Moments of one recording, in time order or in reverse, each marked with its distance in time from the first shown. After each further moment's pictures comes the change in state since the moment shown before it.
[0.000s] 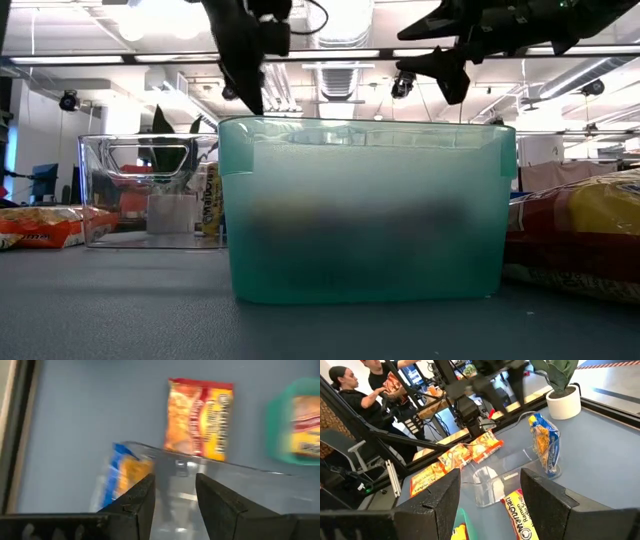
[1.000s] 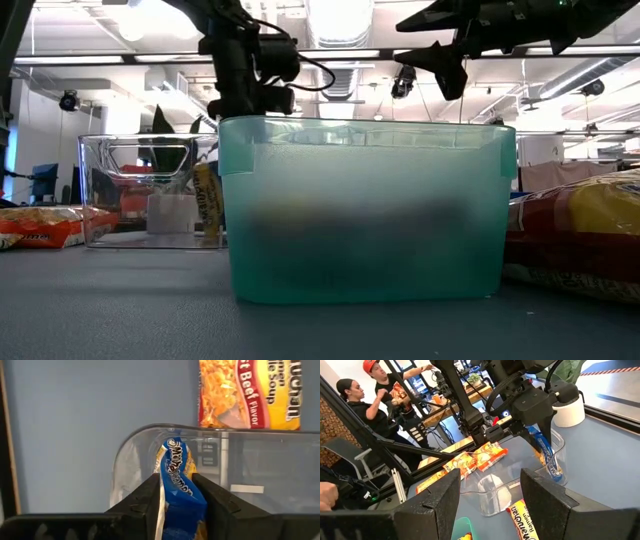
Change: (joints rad) left arm 0.084 0.119 -0.174 0.171 -0.063 0.283; right arm 0.000 0.000 0.001 0.046 0.001 0.026
